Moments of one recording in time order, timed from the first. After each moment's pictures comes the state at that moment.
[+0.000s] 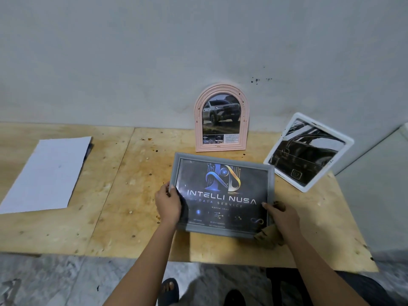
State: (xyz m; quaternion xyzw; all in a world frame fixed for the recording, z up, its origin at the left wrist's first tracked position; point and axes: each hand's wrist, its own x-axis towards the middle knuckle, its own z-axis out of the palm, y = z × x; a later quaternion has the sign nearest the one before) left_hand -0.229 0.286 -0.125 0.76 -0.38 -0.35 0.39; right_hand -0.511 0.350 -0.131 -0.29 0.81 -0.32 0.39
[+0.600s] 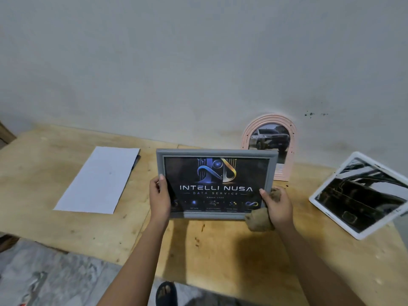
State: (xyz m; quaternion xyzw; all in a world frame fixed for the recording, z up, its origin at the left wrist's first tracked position) left_hand -0.105 0.252 -0.069 0.67 -0.30 -0.37 0.57; right_hand -0.385 0.247 -0.087 -0.41 0.70 -0.45 0.36
